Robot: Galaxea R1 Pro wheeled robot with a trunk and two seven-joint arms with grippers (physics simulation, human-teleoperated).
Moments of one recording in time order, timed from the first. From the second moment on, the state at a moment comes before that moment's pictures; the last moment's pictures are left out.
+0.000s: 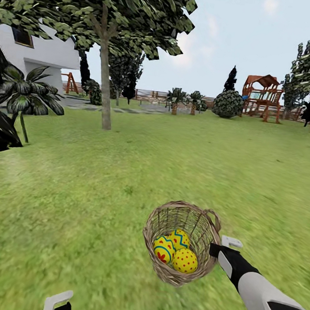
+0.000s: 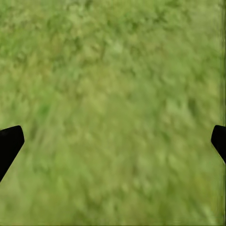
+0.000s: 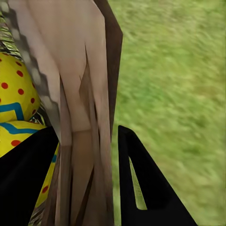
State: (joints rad) left arm -0.25 0.01 -0.06 -0.49 0.31 -0.12 0.39; right arm -0.84 -0.11 -0.09 -0.20 -0.09 0.19 -0.15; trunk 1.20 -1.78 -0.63
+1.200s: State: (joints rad) left arm -0.25 -0.02 -0.07 -0.35 0.30 -0.12 0.39; right arm -0.65 -0.11 -0.09 -0.17 -0.10 -0.08 -0.13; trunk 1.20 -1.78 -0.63
